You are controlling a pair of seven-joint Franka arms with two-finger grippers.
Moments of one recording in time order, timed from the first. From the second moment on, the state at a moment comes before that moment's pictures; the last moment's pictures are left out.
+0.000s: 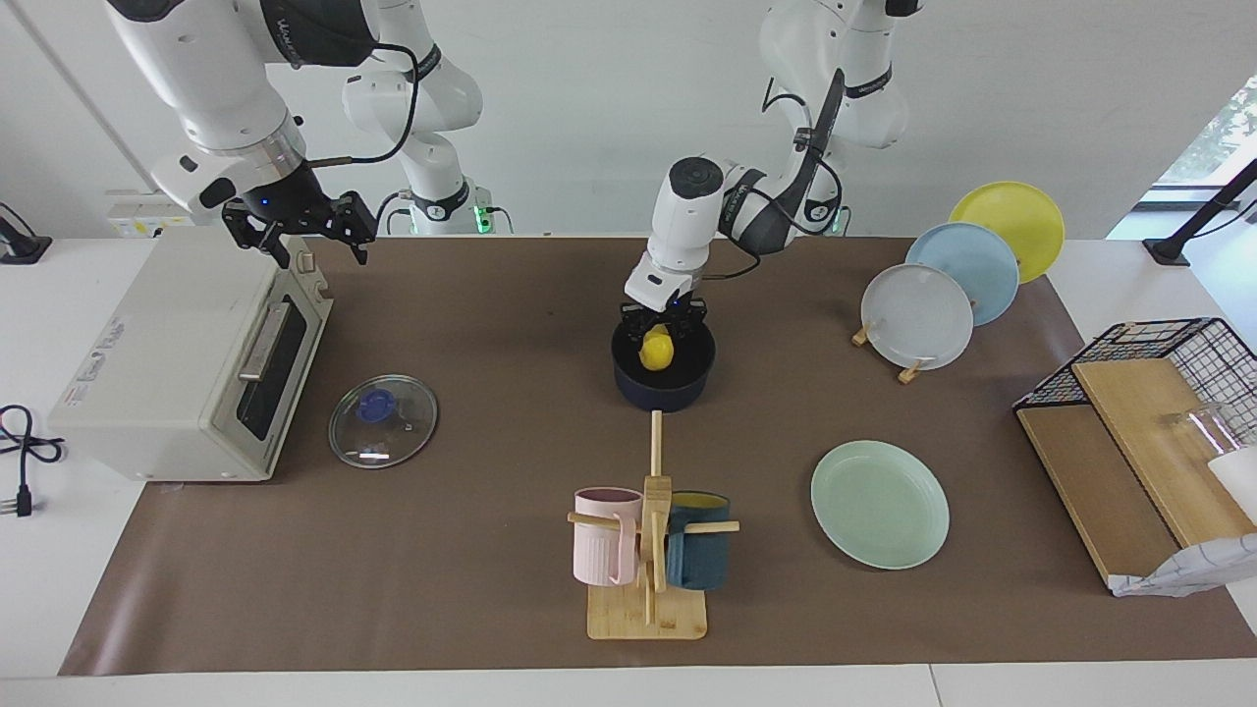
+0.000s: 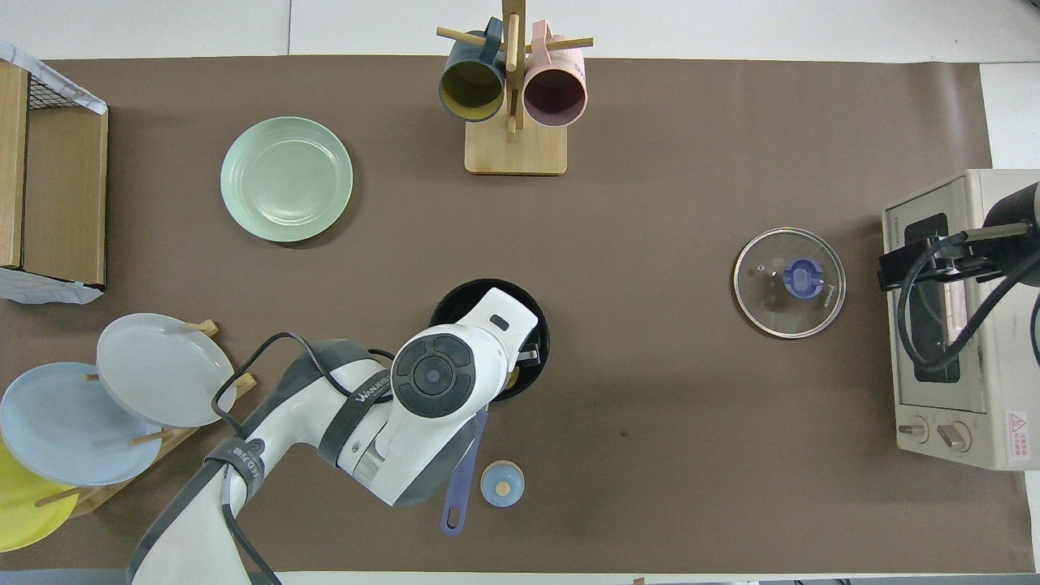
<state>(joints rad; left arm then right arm) -0.73 0.16 -0.04 -2.15 -0.07 2.42 -0.77 0.04 -0.03 -0.02 -1.62 -0.03 1.50 -0.04</state>
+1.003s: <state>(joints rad) -0.35 0.01 0.00 -1.77 -0.07 1.91 -0.36 0.05 -0.03 -0.01 -1.70 -0.02 1.66 -0.06</state>
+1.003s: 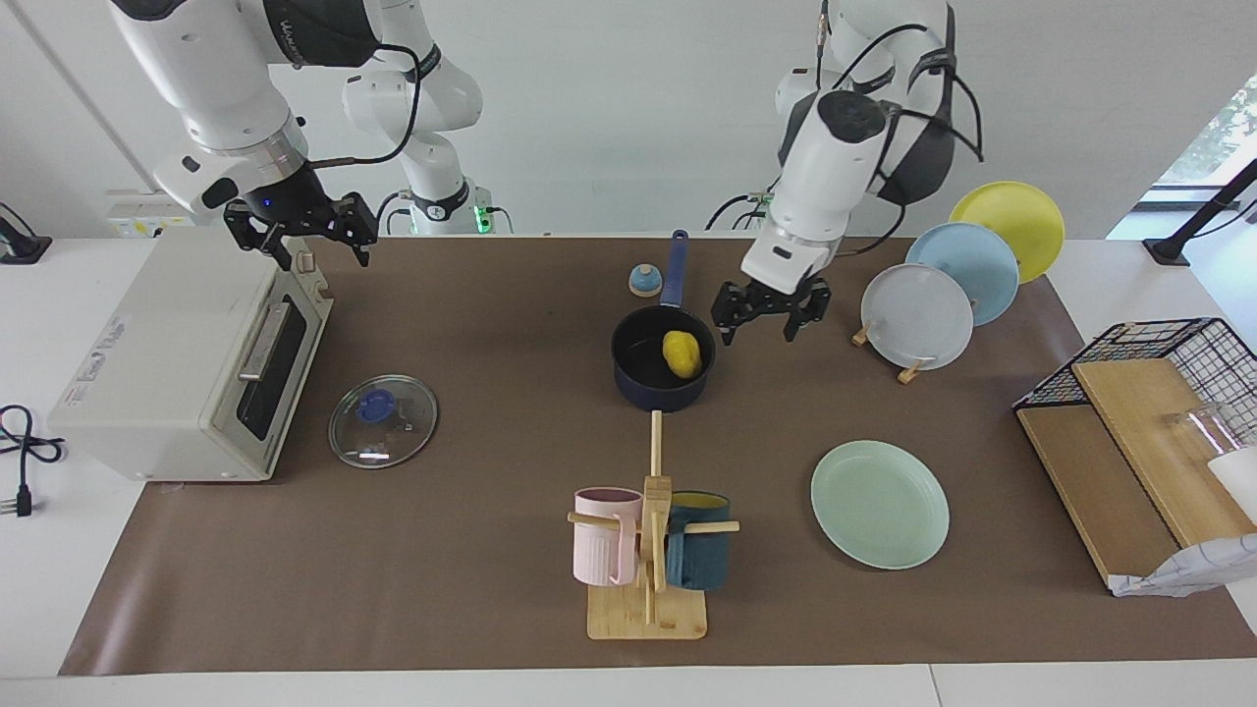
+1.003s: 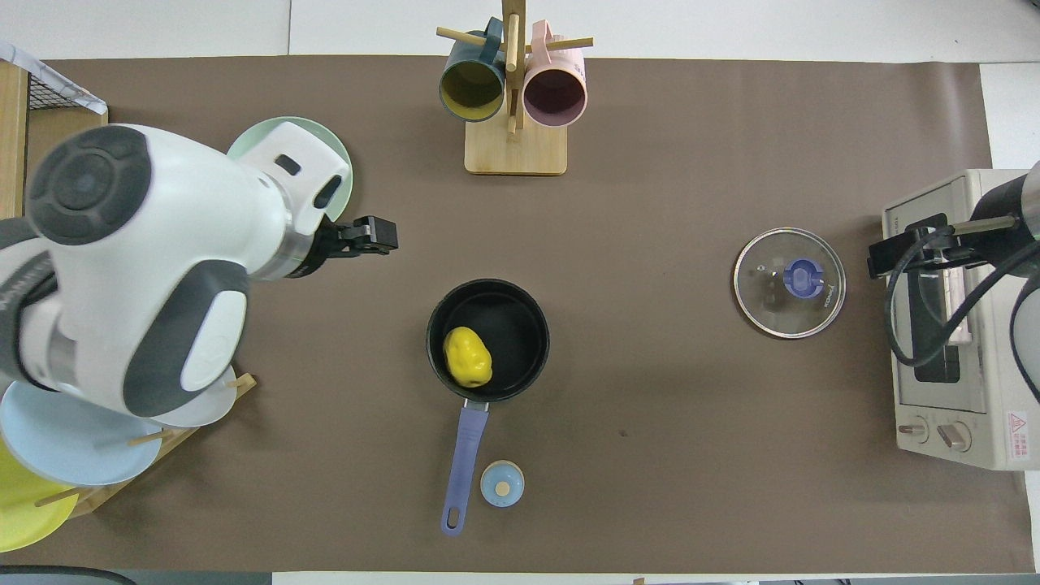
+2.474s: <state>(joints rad) -0.14 -0.07 0.00 -1.62 -0.05 1.59 -0.16 0.00 0.14 -0.02 -2.17 0.02 2.36 -0.45</state>
